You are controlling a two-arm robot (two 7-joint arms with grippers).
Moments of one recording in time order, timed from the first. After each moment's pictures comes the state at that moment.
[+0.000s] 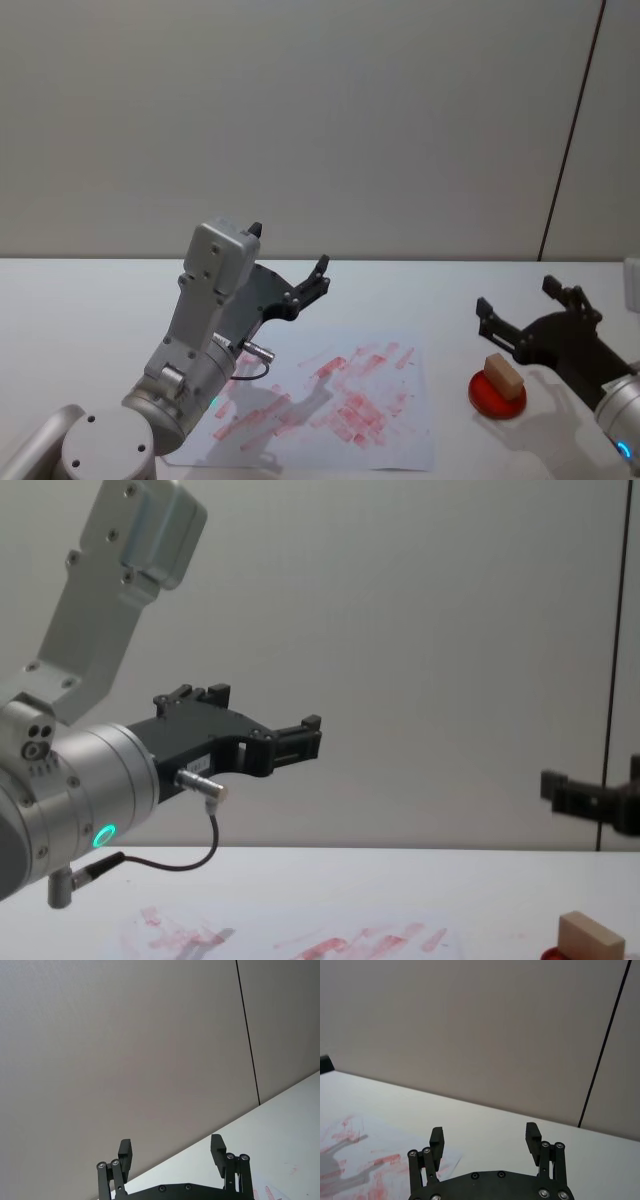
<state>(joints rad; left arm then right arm) -0.24 0.38 0.45 -1.63 -0.20 0.01 -0.01 0.00 0.34 -0.22 -1.73 0.30 0.10 0.12</state>
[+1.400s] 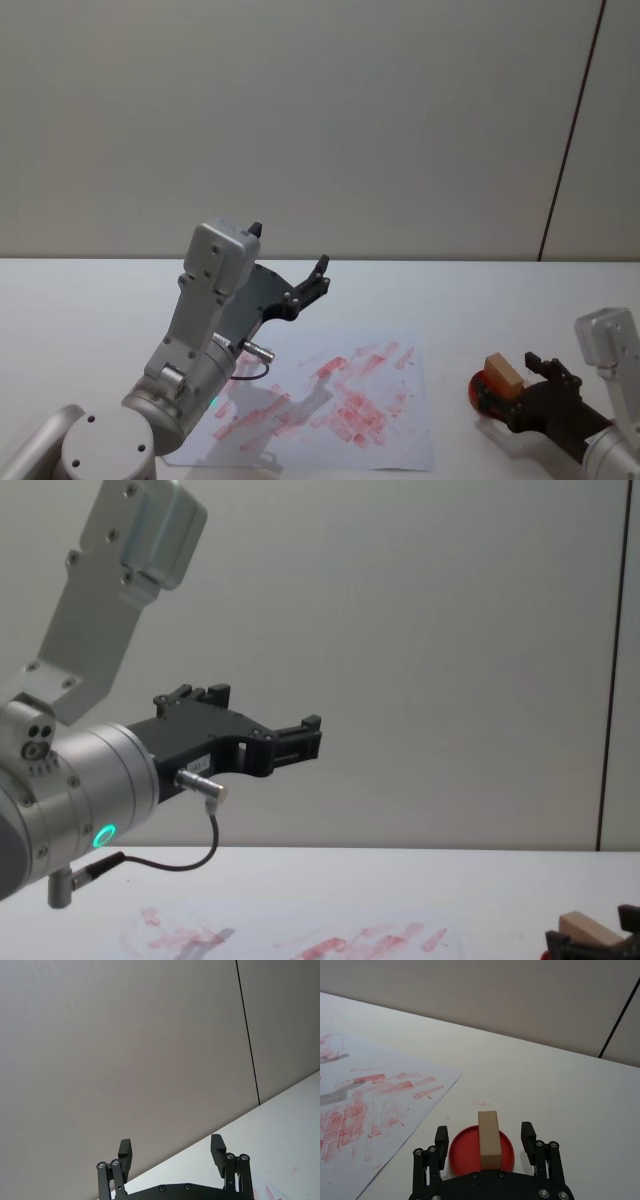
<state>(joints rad) -0.24 0.38 0.45 -1.63 -0.20 0.01 -0.01 0.02 0.33 -0.24 -1.55 0.23 0.18 0.20</state>
